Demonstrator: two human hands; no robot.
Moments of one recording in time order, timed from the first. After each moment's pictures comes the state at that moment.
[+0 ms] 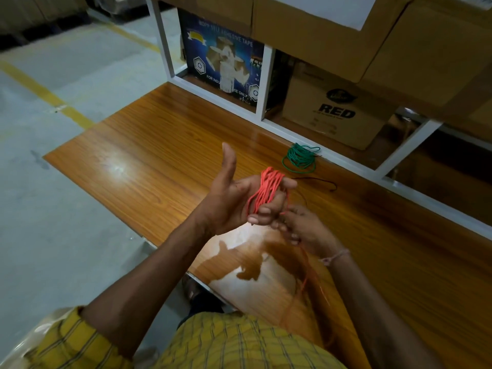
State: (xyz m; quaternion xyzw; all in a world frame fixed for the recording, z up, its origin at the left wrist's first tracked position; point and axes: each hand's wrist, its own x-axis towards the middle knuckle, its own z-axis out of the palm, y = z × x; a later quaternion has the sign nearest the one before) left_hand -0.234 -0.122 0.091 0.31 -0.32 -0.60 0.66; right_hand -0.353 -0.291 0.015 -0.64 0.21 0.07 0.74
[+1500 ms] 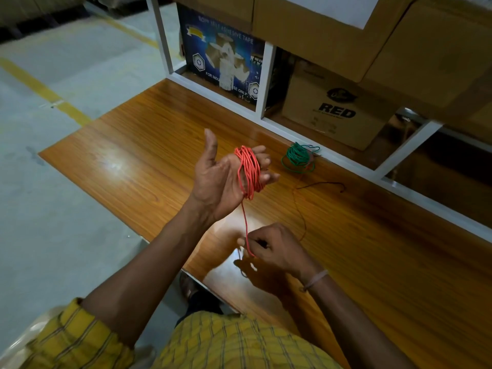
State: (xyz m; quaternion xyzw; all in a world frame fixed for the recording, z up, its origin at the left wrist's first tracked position) left_hand -0.208 -0.128 0.086 0.28 -0.17 -0.49 0.81; right_hand -0.359 -0.246 -0.008 -0.93 0.01 0.00 0.37
